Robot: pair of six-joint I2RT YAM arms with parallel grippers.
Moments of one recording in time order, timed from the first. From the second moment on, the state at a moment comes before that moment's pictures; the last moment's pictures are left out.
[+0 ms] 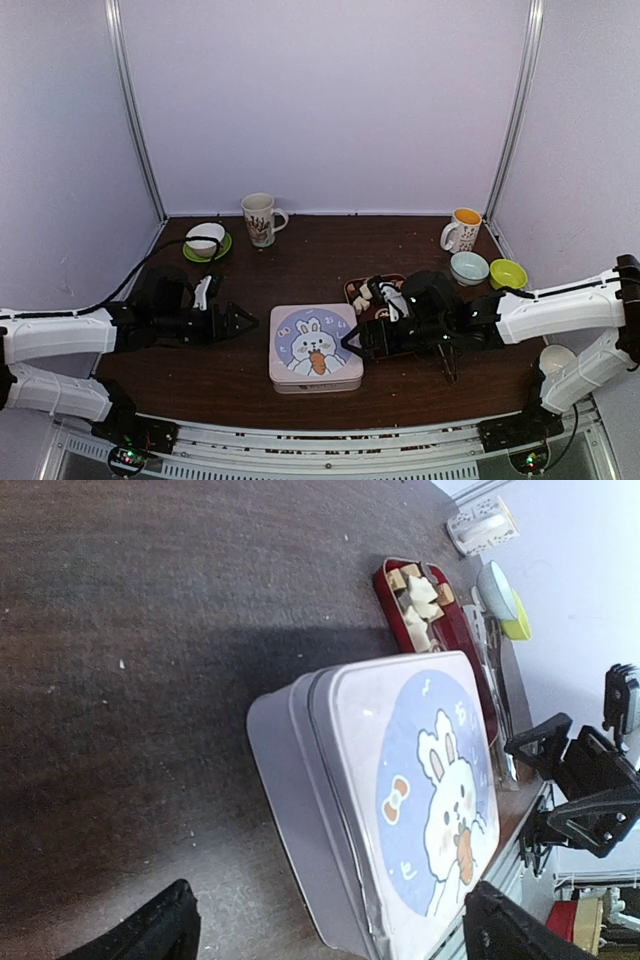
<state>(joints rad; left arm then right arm) -0.63 1.08 0.44 0.02 0.34 -0.73 0.99 1.38 0.69 0.02 -0.10 0.65</state>
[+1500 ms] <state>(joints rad) -0.69 1.52 0.51 0.37 0.39 -0.83 0.85 1.68 0.90 -0.01 -0.15 0.65</state>
